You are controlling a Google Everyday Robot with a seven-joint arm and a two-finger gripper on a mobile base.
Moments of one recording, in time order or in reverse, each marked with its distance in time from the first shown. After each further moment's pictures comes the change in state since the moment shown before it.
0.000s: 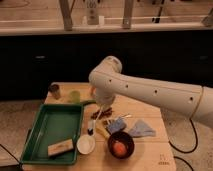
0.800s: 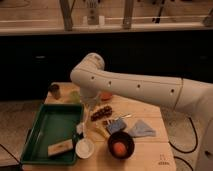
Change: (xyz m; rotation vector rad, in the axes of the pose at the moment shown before) arm -0.040 -0.047 -0.011 -0.001 -0.038 -0.169
